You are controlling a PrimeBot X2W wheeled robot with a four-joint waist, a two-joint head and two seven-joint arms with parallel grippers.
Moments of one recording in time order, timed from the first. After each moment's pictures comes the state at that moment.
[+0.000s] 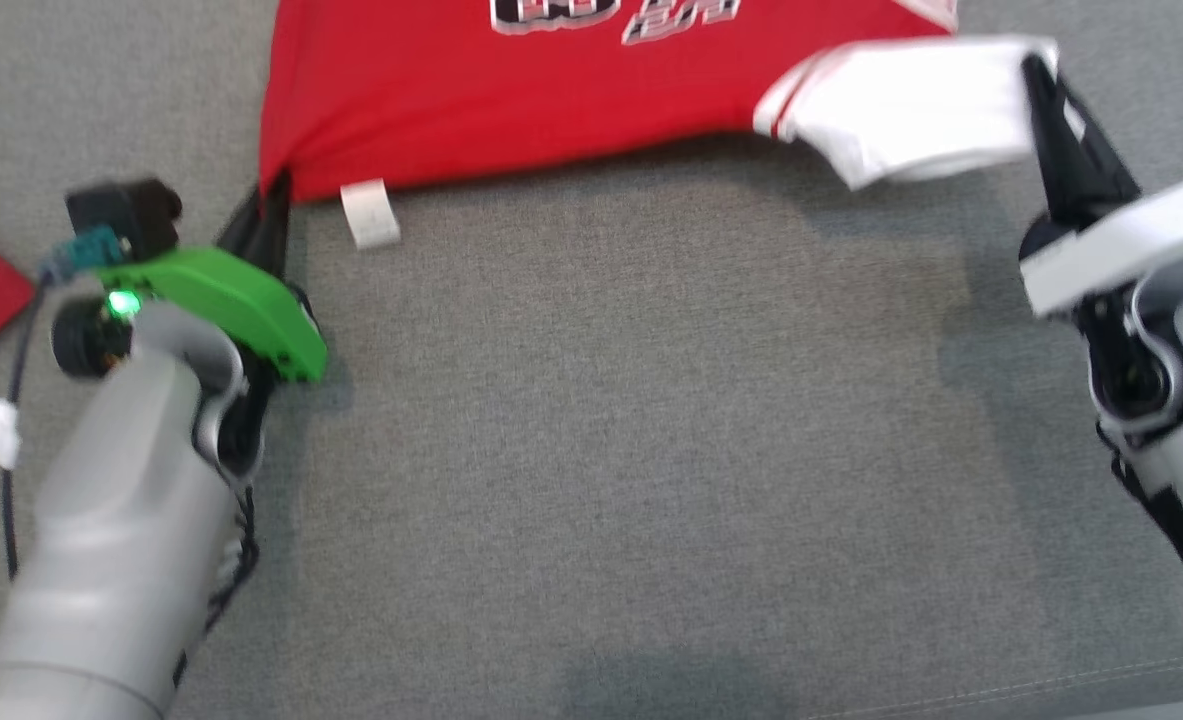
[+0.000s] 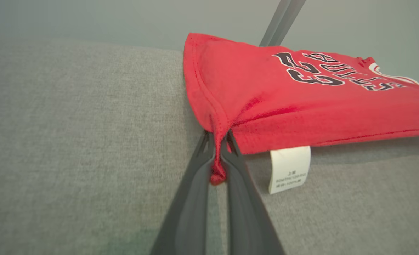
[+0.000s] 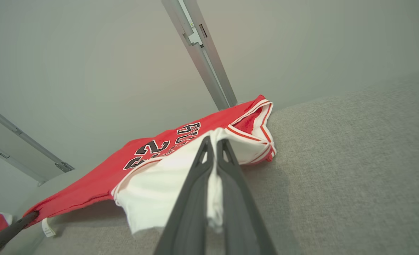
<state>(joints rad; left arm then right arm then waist) -0.87 0.26 -0.53 0.88 -0.80 -0.12 -0.16 -0.71 -0.46 0.38 0.40 0.97 0.13 -0.19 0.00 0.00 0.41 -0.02</state>
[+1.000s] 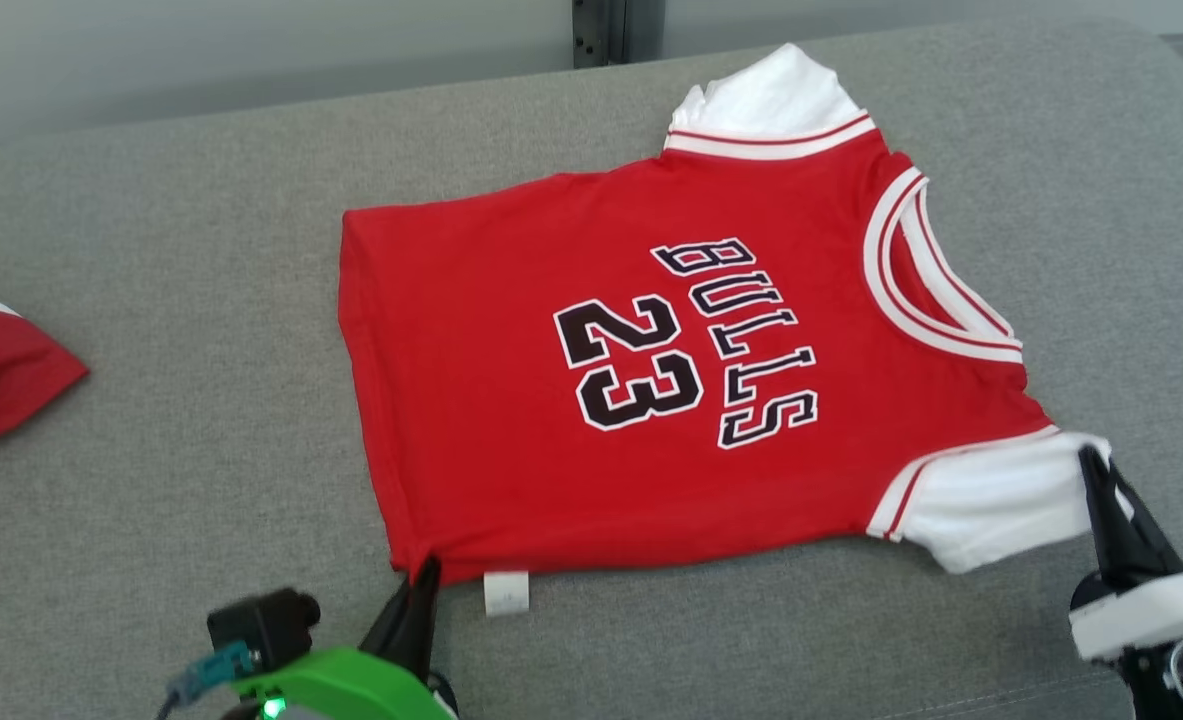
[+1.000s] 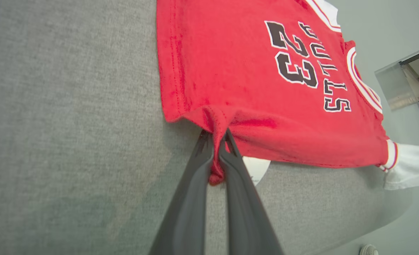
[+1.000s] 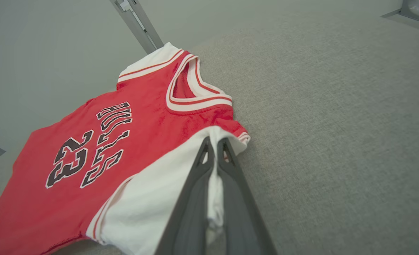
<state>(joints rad) 0.05 0.33 -0.56 -0.07 -0.92 0.28 -0.03 0.03 -0.39 0.10 0.19 0.80 0.13 -0.26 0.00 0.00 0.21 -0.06</state>
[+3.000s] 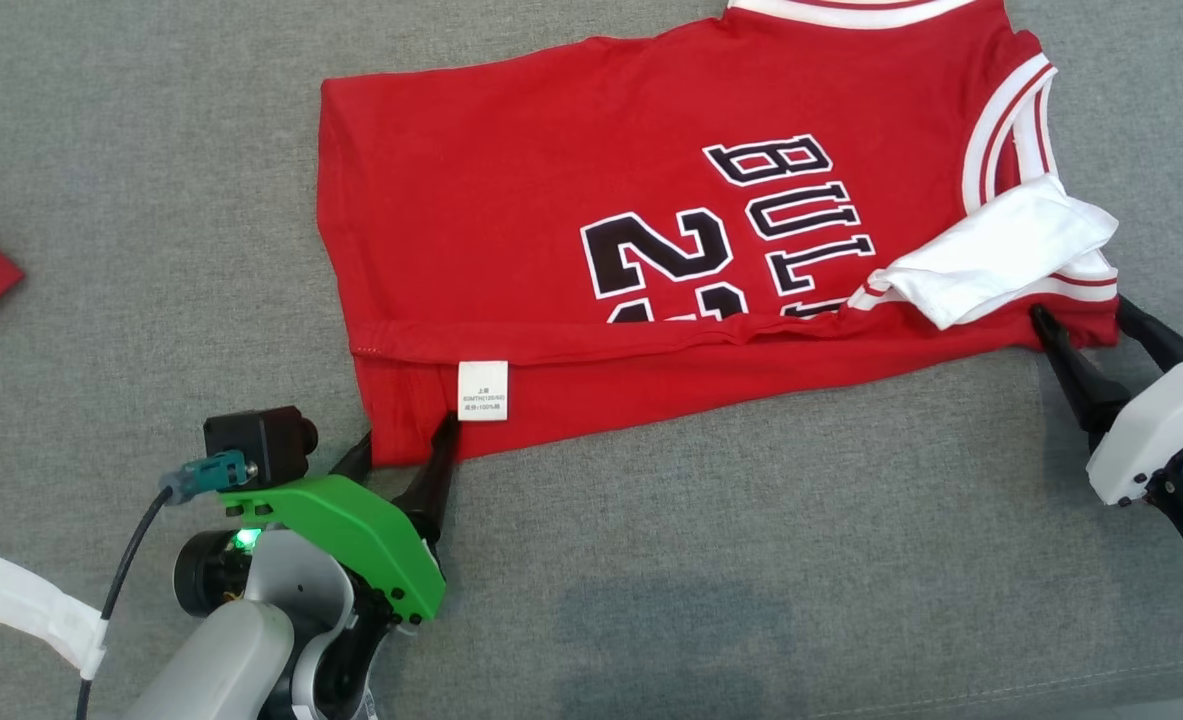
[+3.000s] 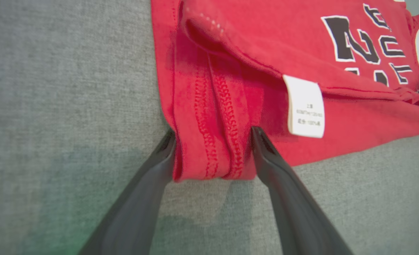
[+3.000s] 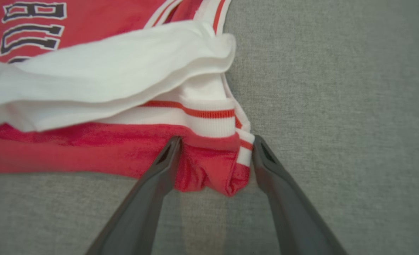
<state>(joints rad) -0.27 0.38 -0.59 -0.02 -0.89 0.30 0.21 -0.39 -0.65 0.37 0.31 0.73 0.13 0.03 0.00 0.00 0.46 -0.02</state>
